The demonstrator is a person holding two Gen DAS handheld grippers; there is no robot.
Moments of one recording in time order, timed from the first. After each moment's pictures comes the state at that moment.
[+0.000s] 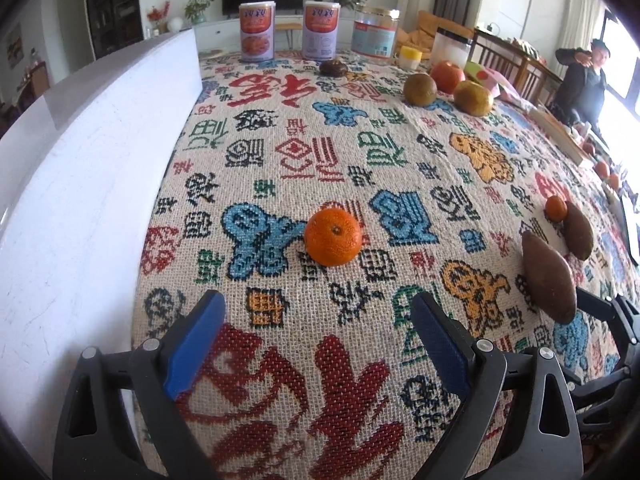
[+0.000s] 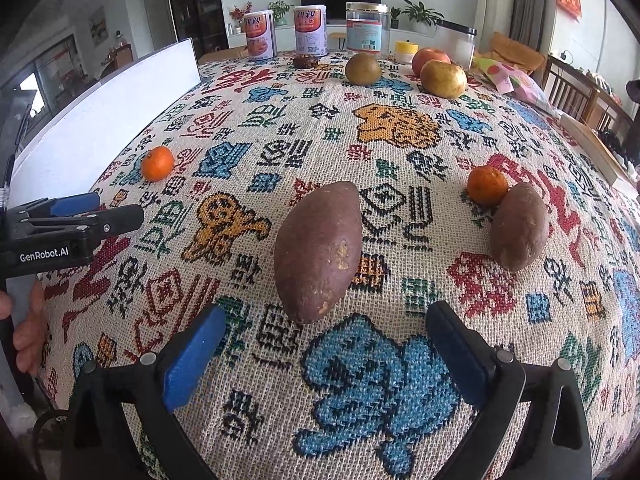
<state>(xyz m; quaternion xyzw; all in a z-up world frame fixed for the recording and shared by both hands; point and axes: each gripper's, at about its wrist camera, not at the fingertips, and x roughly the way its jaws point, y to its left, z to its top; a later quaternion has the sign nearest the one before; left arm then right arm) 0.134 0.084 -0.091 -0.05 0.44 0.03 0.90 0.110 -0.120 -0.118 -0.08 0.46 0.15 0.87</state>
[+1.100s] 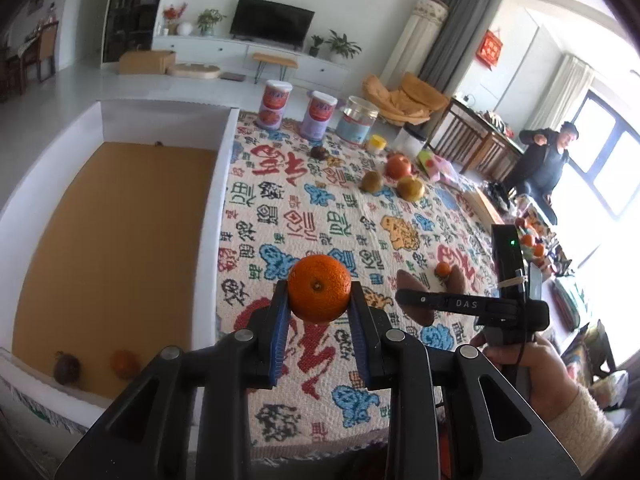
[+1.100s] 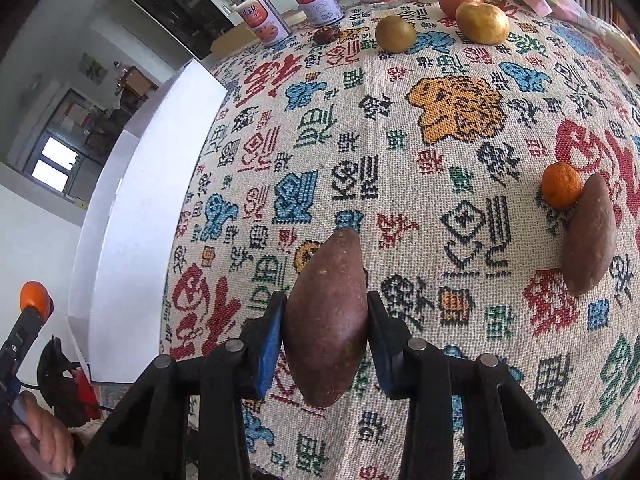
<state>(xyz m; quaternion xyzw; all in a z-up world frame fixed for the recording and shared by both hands) 0.011 0.156 0.061 -0.19 0.38 -0.02 0.91 0.168 -0.101 -0.072 0.11 0.58 0.23 0.77</state>
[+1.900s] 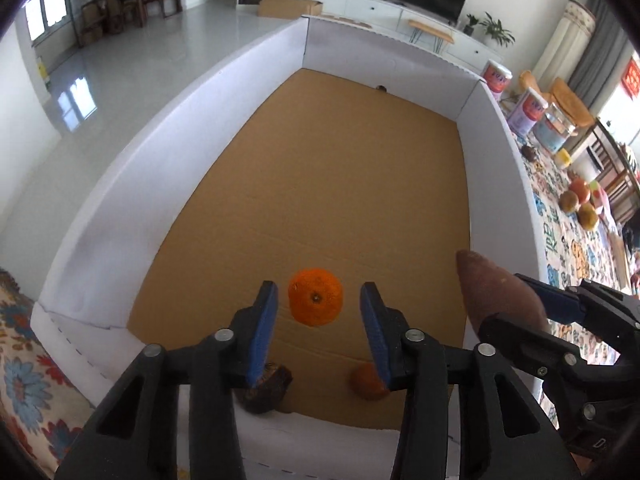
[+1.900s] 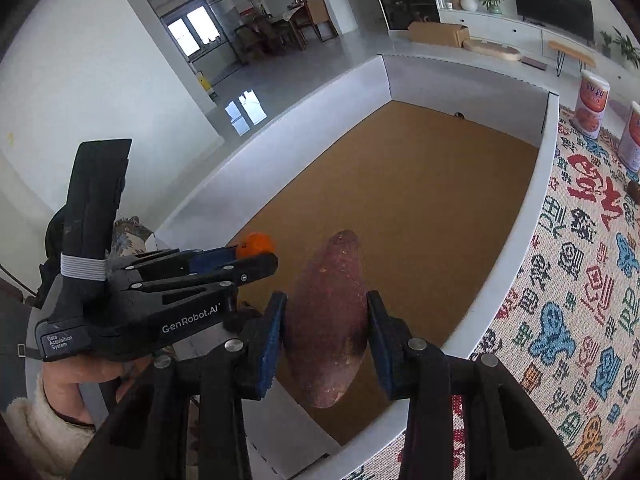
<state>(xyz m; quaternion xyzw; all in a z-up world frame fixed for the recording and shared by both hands) 0.013 0.316 -0.035 -0.20 0.47 0.22 0.83 0.087 0.212 -0.019 -0.10 0.49 0.48 0.72</state>
